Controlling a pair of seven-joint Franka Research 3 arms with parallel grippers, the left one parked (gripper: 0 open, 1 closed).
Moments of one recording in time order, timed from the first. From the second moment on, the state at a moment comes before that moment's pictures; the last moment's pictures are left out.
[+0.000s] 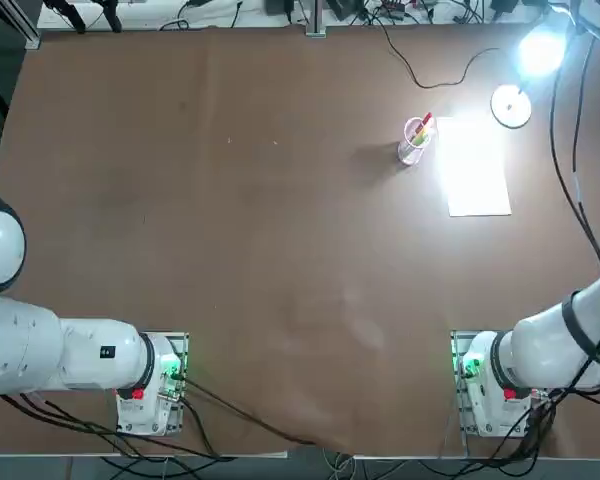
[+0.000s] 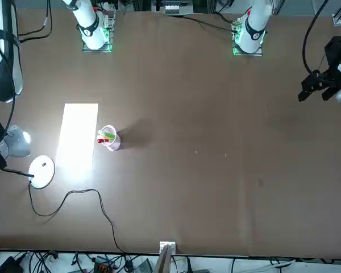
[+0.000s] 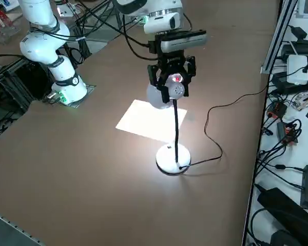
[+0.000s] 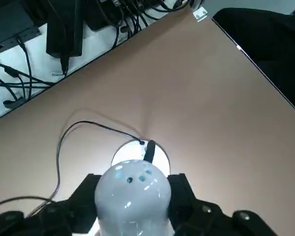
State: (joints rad) arm 0.00 0.31 -0.16 -1.62 -0.34 2.18 0.70
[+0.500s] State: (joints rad) arm 0.01 0.31 -0.16 -1.64 -0.34 2.17 0.73
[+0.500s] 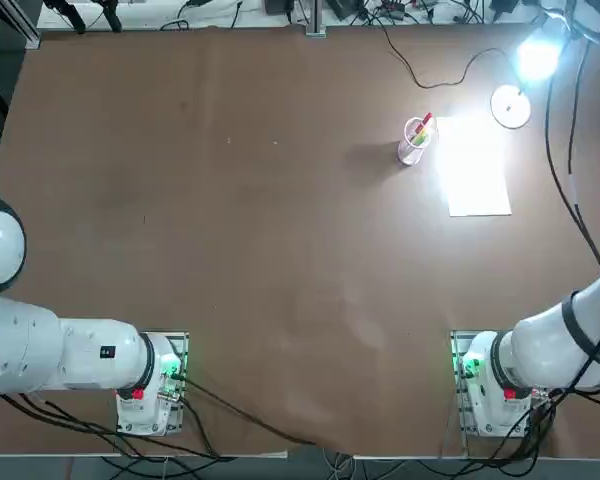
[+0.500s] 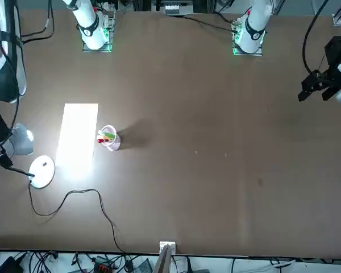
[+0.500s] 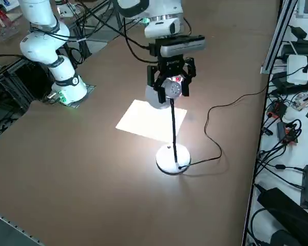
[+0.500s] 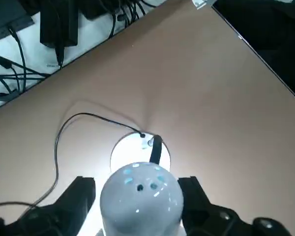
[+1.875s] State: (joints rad) arm -0.01 0.20 -0.17 -1.34 -0.07 1.72 0.42
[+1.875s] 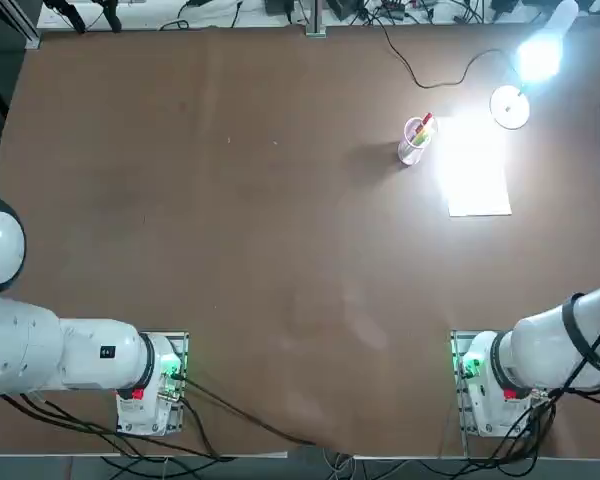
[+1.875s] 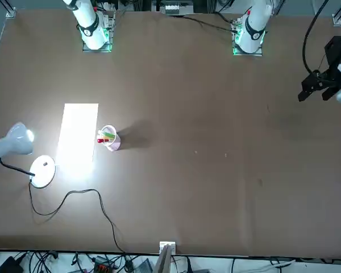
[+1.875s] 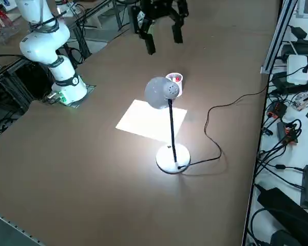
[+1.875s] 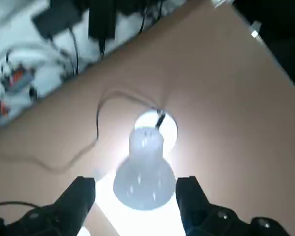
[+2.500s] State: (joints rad) arm 0.05 0.17 -0.08 -1.39 0.03 1.33 0.09
